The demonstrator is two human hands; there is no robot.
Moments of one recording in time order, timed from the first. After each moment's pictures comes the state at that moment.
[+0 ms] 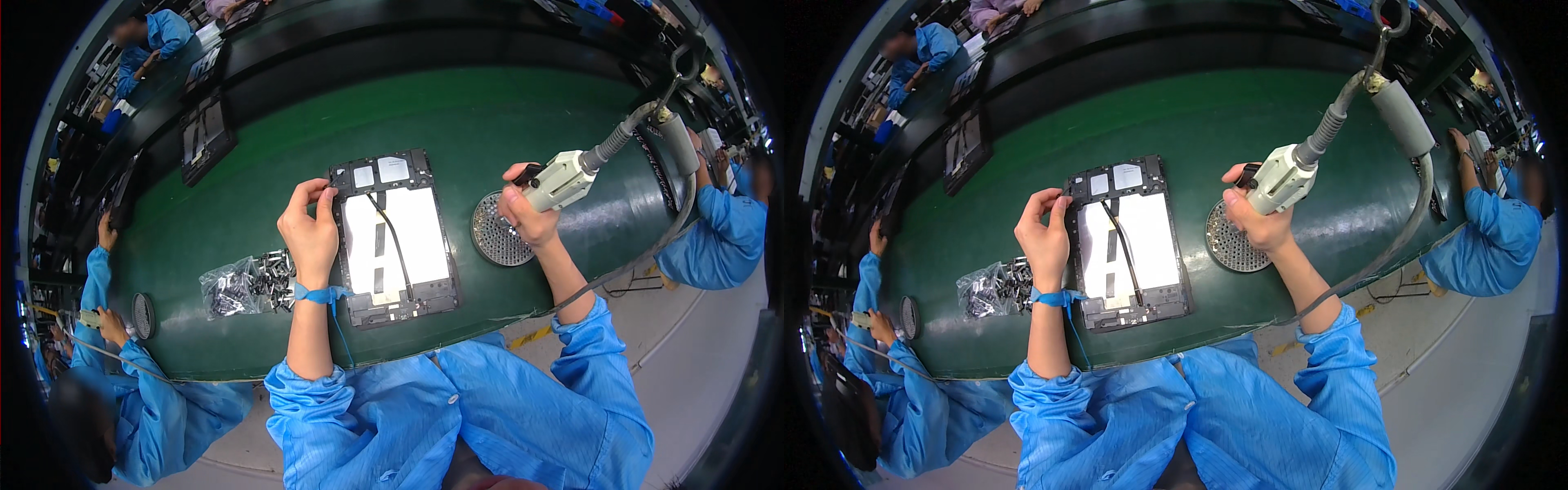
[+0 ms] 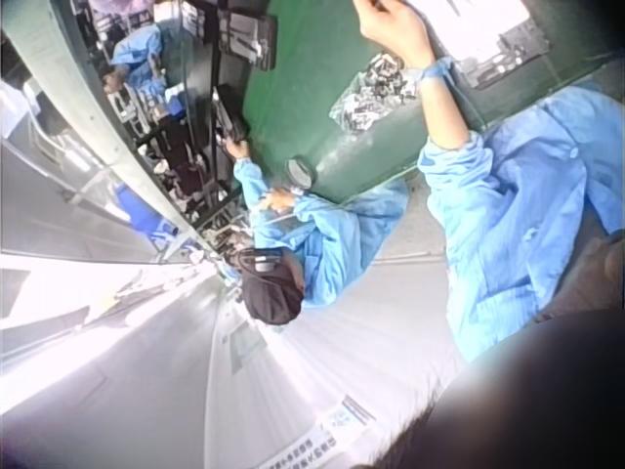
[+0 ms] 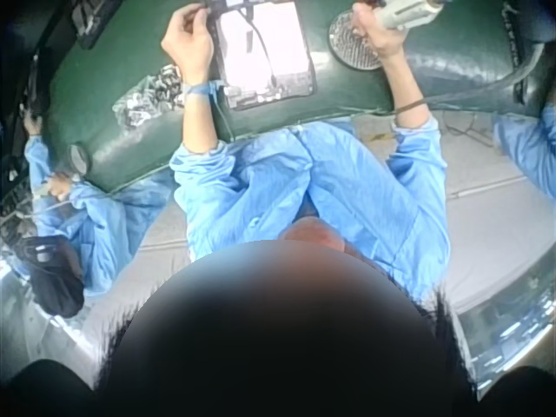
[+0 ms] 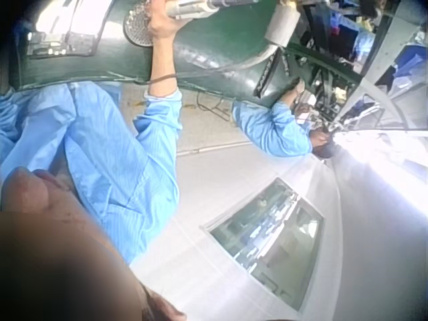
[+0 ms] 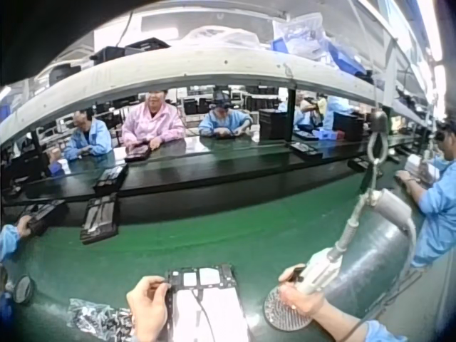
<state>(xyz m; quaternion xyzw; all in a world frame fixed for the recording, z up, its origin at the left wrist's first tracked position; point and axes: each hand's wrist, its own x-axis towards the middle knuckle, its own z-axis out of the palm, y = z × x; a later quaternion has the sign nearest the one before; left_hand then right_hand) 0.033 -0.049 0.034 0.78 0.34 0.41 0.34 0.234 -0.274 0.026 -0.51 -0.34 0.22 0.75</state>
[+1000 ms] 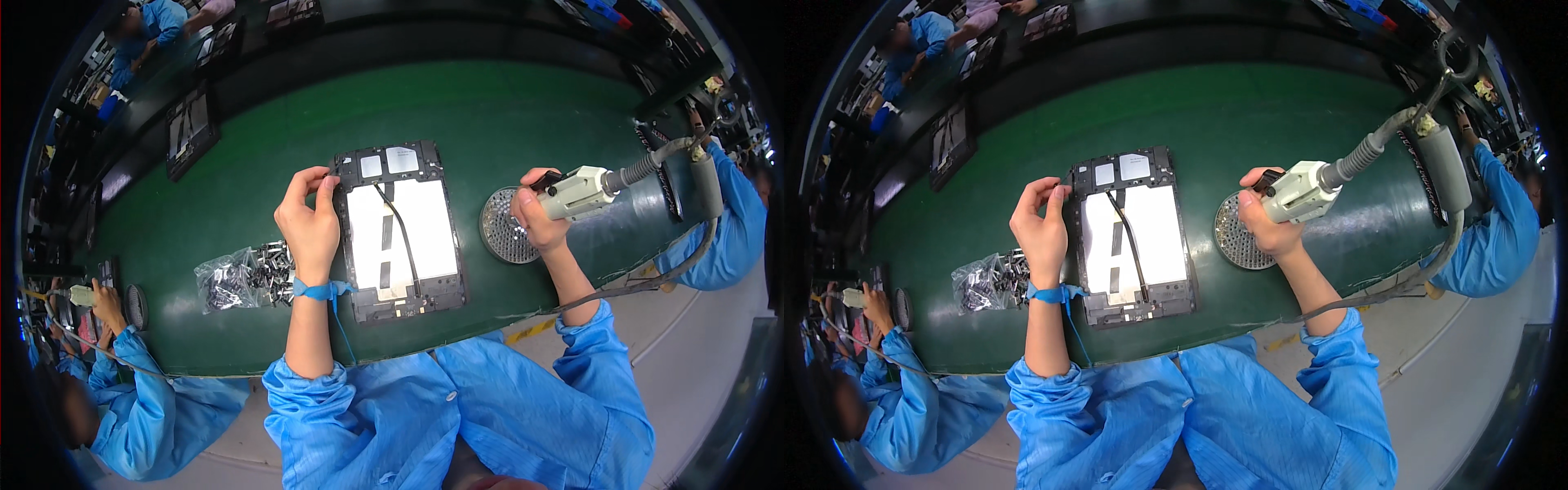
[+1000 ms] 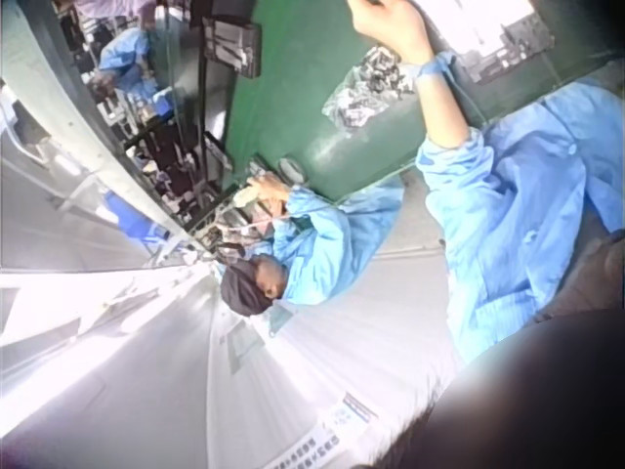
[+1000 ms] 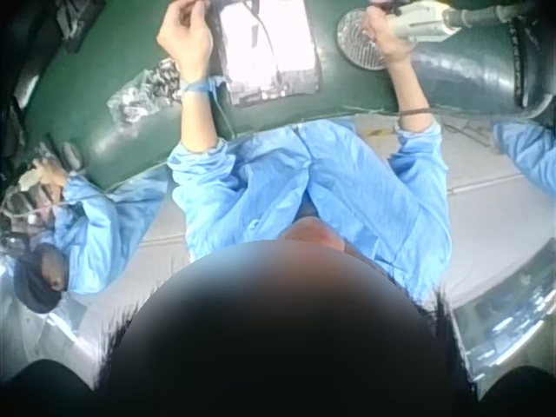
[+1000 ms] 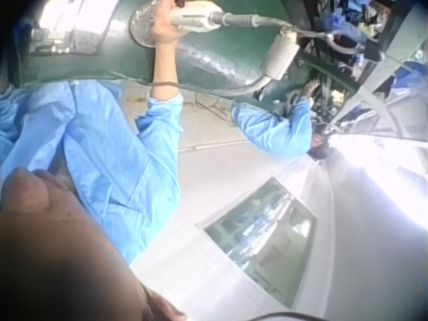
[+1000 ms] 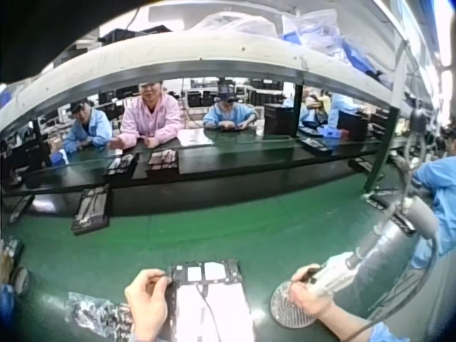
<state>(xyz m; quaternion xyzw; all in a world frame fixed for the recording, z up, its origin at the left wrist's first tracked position) 0.030 -0.045 0.036 0.75 0.35 0.41 0.38 0.228 -0.276 0.021 -0.53 -0.36 0.18 0.75</state>
